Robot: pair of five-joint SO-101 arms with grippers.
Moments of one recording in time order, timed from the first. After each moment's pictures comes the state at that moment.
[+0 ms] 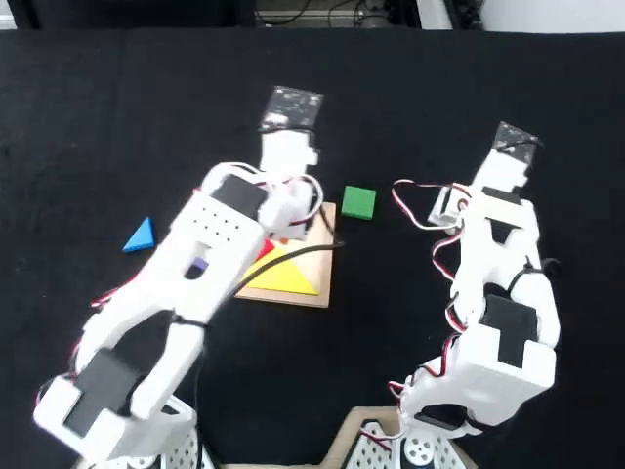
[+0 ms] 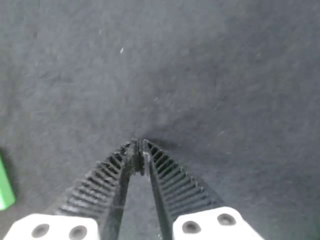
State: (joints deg) left arm 25.0 -5.0 16.9 55.5 13.0; right arm 18.3 9.3 29.5 38.5 -9.8
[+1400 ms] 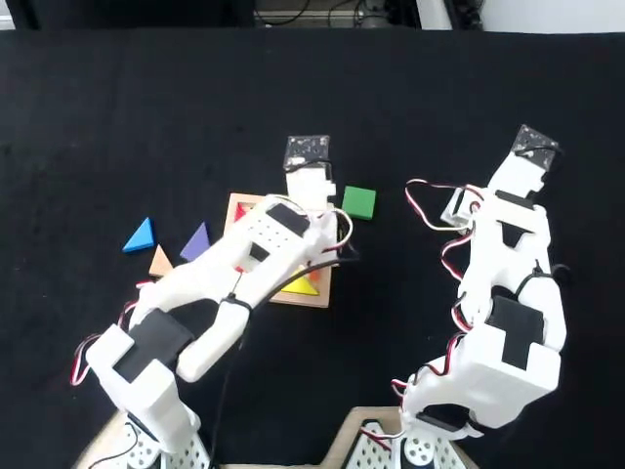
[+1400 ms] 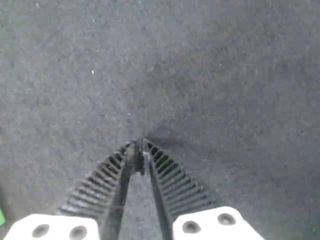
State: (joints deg) left arm 31.1 10.5 21.9 42.5 30.5; right arm 20.8 9.3 29.5 36.9 -11.2
